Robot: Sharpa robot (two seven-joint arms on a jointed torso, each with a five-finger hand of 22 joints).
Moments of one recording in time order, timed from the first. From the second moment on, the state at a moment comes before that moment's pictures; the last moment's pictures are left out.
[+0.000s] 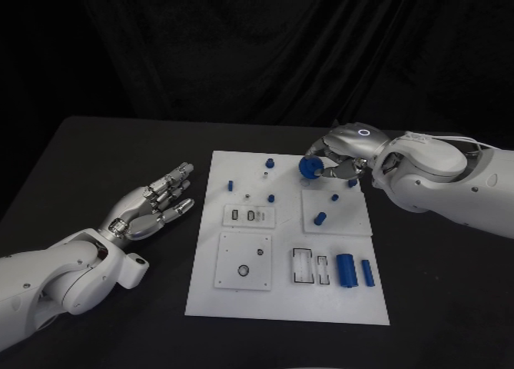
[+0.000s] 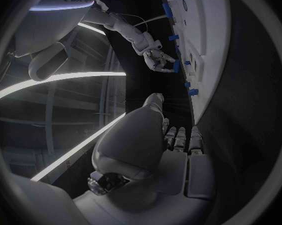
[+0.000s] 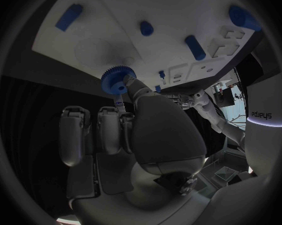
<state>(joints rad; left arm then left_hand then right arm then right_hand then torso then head) 1.19 -1.06 -0.21 1.60 -0.42 -0.19 0.68 1.63 0.16 -0.12 0.27 0.60 0.21 -0.01 0.02 0.03 0.00 0.02 0.01 0.00 0.00 0.01 0.00 0.00 0.12 0.00 0.05 0.00 0.00 1.50 -0.94 -0.25 1.59 -1.69 -0.35 -0.07 1.42 -0.03 0.22 0.05 0.23 0.91 0.10 0.16 0.19 1.47 -0.04 1.52 1.31 1.47 -0.10 1.41 1.31 0.04 1.46 0.02 1.47 1.31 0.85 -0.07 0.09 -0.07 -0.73</state>
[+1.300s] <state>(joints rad) 1.19 -1.05 -0.21 1.60 -0.42 -0.17 0.68 1.62 0.16 -0.12 0.27 0.60 0.21 -0.01 0.02 0.03 0.01 0.02 0.01 0.00 0.00 0.03 0.00 0.00 0.12 0.00 0.09 0.00 0.00 1.51 -0.66 -0.24 1.43 -1.69 -0.23 -0.04 1.41 -0.03 0.23 0.08 0.21 0.83 0.06 0.27 0.19 1.47 -0.04 1.50 1.31 1.47 -0.10 1.39 1.31 0.04 1.46 0.02 1.46 1.31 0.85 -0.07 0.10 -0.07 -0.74</state>
